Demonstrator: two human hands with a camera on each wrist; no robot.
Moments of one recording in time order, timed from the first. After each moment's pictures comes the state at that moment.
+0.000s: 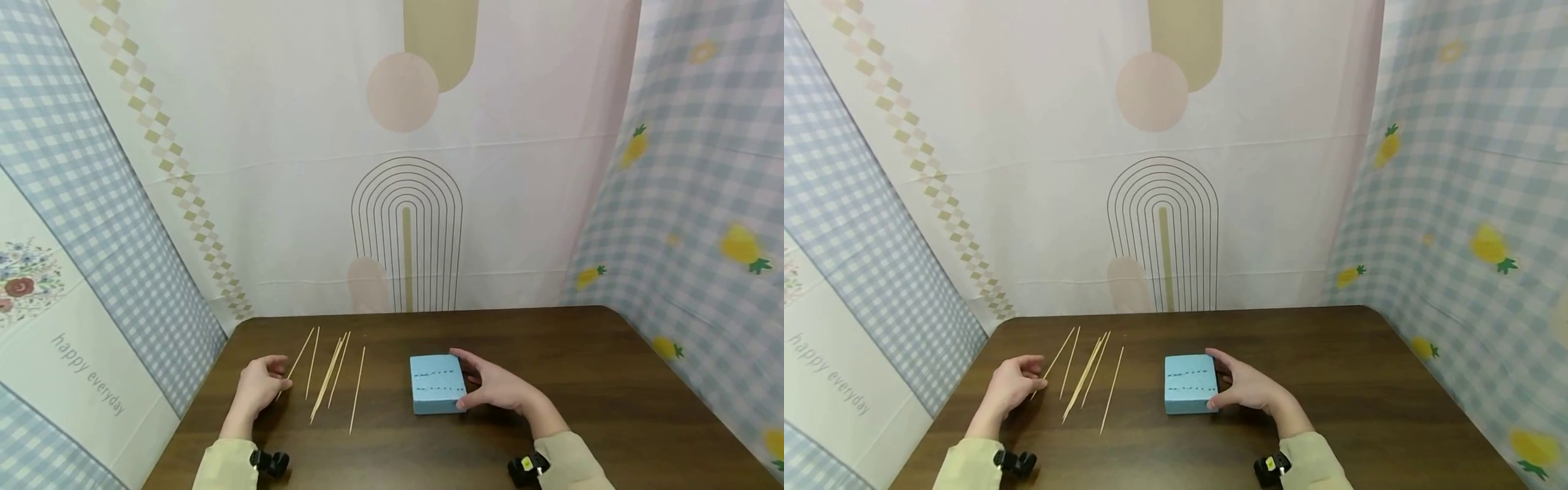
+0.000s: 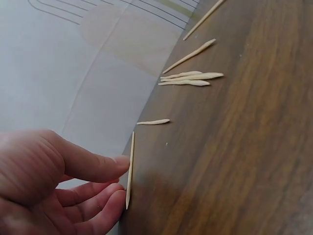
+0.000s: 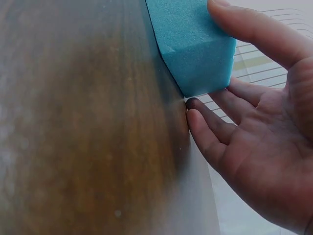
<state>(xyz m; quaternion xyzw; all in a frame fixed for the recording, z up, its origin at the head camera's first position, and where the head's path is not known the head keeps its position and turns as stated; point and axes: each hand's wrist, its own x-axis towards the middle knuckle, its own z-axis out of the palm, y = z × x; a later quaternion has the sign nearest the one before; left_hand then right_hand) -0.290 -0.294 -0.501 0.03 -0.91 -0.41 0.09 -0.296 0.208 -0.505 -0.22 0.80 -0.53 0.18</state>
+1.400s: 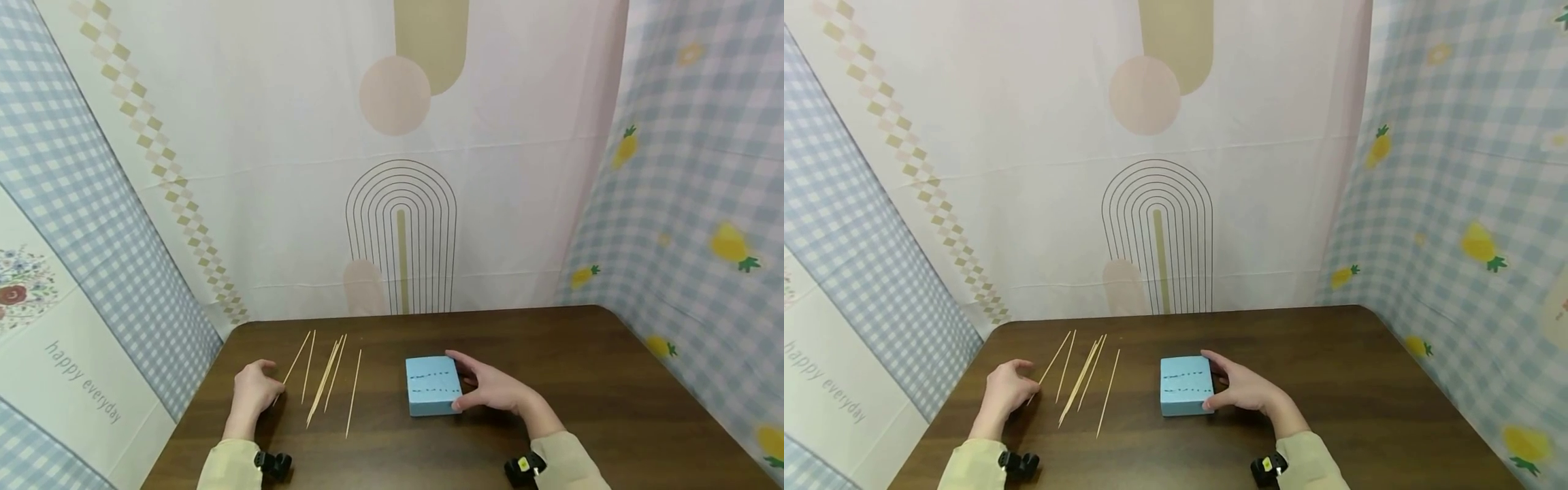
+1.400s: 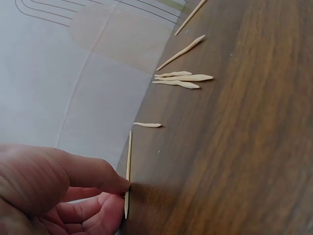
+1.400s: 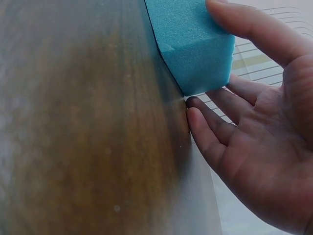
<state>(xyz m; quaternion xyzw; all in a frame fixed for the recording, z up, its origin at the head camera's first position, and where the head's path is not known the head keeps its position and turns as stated) -0.291 -0.290 -0.495 0.09 -0.94 -0.33 0.09 -0.295 0.208 -0.503 -0.21 0.81 -0.51 0.18</state>
